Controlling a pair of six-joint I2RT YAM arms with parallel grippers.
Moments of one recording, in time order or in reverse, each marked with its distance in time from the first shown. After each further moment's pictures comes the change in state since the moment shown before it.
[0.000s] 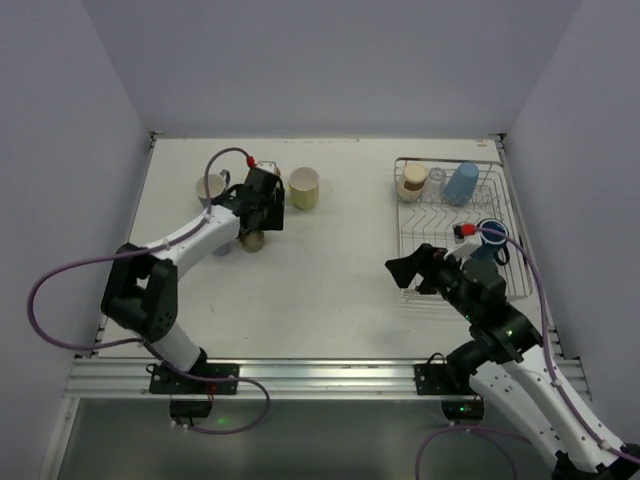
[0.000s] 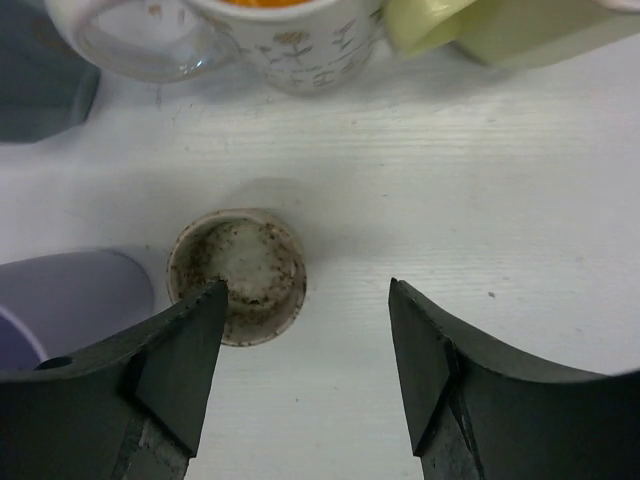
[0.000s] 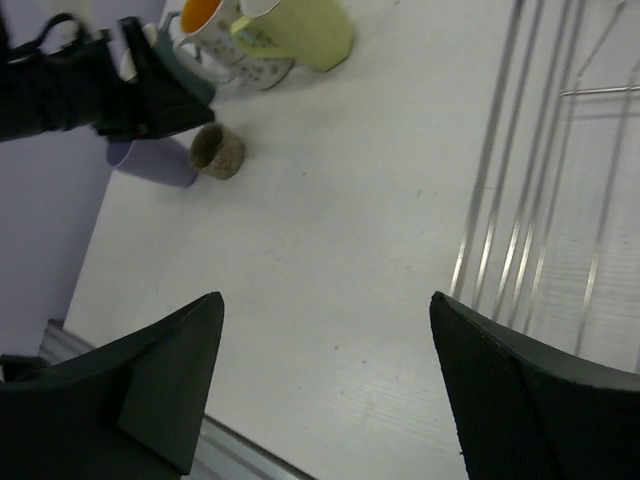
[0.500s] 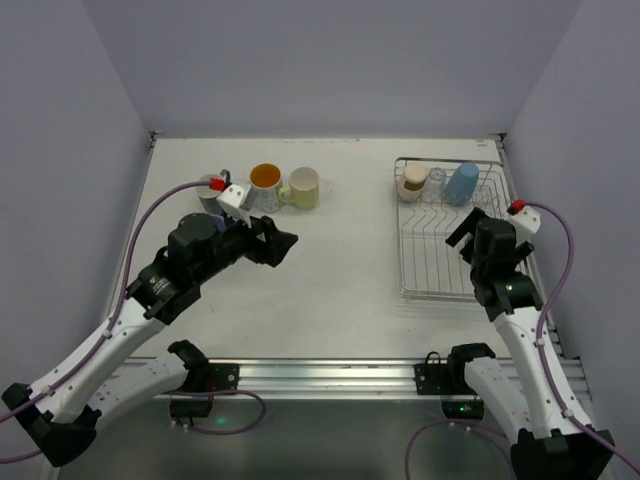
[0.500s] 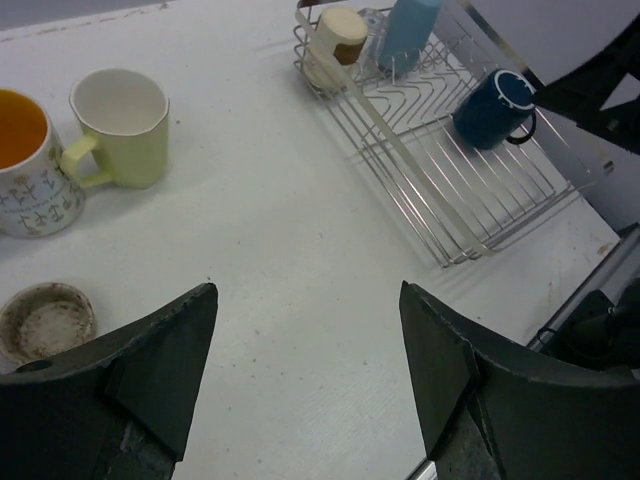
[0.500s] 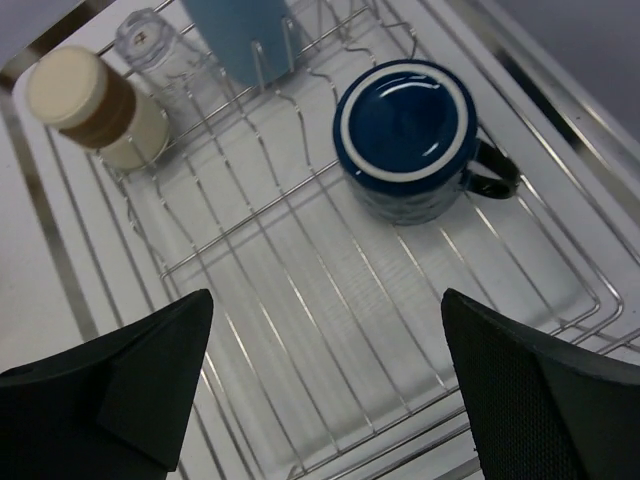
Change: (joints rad) left arm -0.221 -0.810 -0.225 0.136 0.350 0.031; right arm -0.377 0.276 0.180 -0.149 0.520 -0.066
